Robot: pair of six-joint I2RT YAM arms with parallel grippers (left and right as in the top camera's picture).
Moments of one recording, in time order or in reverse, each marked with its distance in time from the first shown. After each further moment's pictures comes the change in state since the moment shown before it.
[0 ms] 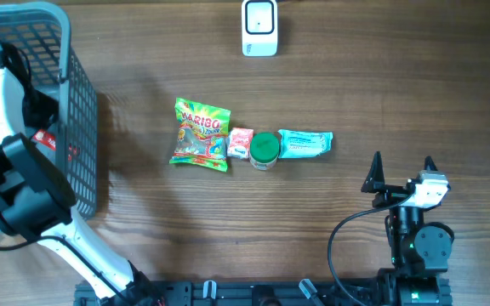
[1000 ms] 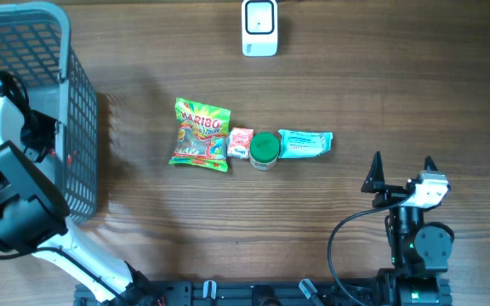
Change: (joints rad) left arm 0.082 -0.061 -0.281 0.274 0.079 -0.017; right arm 0.000 0.000 0.000 0.000 0.000 0.000
